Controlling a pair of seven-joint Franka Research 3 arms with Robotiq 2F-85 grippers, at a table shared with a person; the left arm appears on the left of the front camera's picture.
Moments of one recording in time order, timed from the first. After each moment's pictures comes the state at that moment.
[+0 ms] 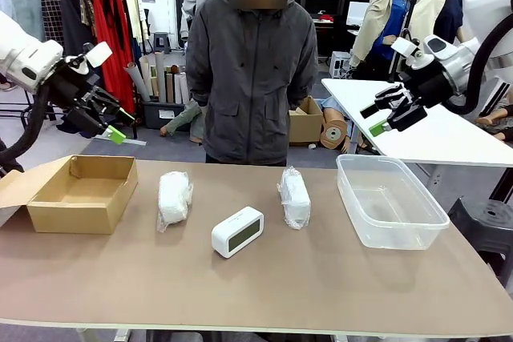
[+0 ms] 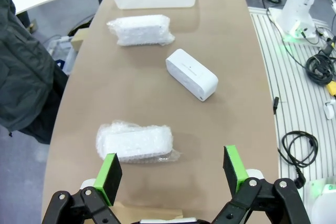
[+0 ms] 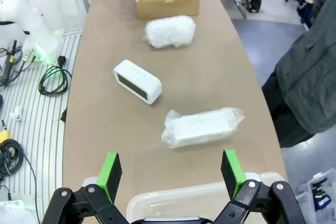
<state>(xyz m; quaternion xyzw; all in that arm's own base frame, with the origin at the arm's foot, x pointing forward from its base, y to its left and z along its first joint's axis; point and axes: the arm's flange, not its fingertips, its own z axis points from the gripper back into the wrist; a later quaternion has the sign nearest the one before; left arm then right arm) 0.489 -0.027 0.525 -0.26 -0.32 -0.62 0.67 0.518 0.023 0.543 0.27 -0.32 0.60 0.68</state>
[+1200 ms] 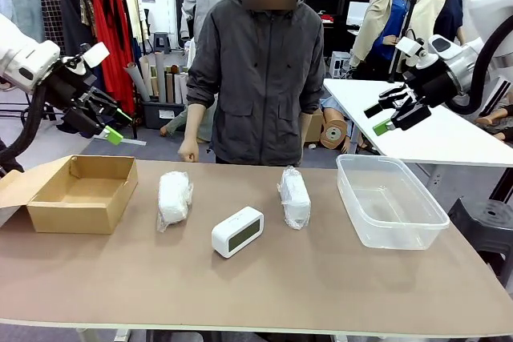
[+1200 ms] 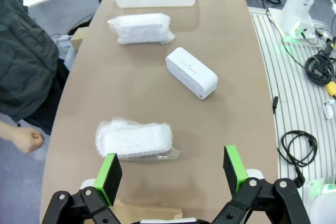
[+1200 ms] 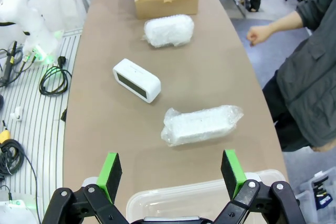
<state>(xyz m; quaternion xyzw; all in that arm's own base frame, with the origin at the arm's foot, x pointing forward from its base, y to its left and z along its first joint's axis) 0.490 -0.024 0.523 -0.26 -0.32 -0.62 0.67 0.521 0.018 0.542 0.28 -0.32 0.60 0.68</state>
